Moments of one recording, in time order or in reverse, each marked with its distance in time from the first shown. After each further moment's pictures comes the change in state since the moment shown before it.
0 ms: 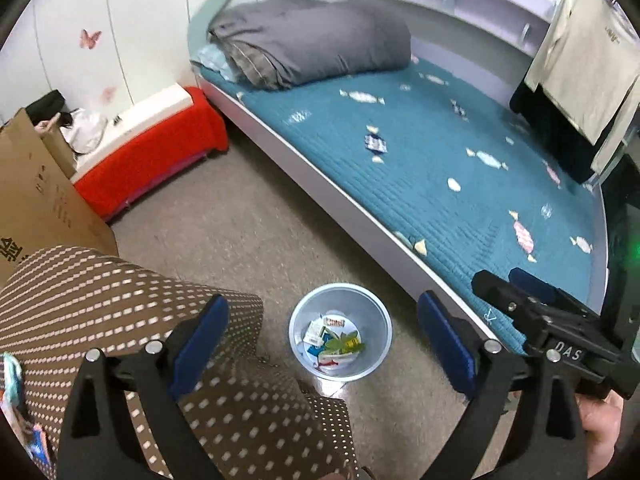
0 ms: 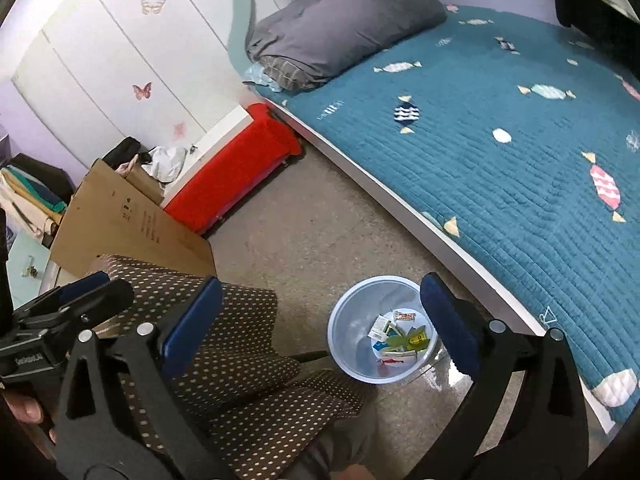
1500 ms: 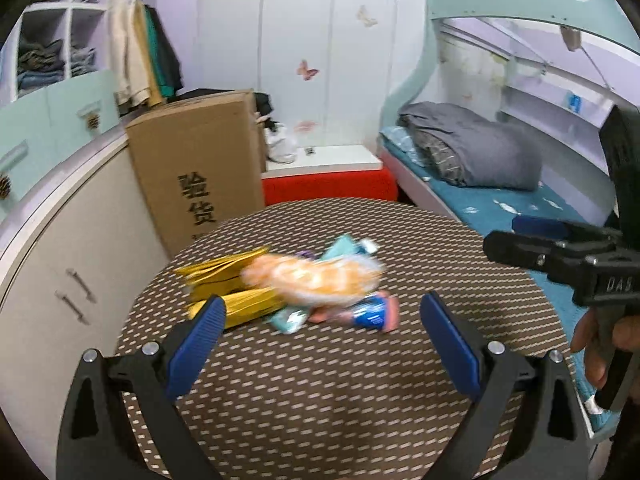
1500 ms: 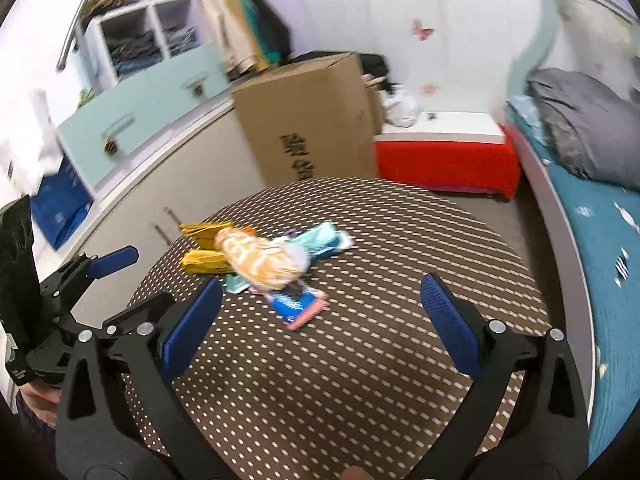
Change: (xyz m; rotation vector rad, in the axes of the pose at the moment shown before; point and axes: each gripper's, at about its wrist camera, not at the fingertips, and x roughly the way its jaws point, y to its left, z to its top) left arm -0.251 0.258 -0.233 -0.368 -0.330 0.371; right arm -0.016 0.394 -0.131 -0.777 0.144 0.442
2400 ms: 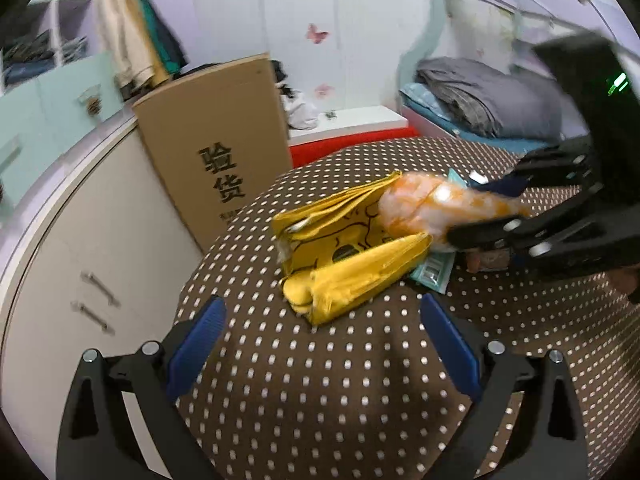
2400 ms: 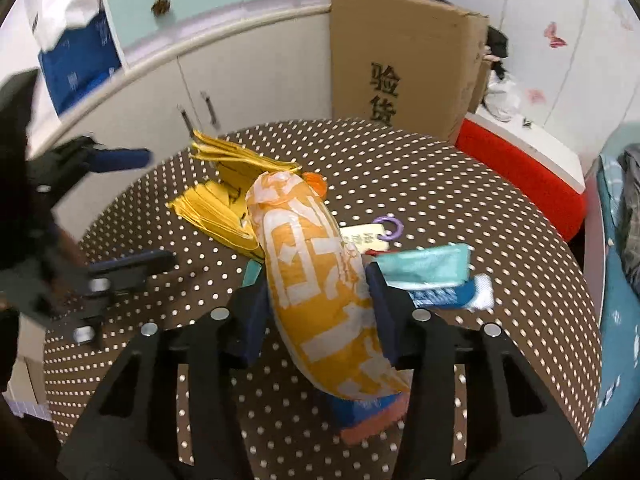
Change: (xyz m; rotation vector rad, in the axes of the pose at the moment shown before) left arm 0.075 0.085 -0.023 0.143 0.109 0.049; right arm 0.125 0.054 0.005 -0.330 0.215 0.090
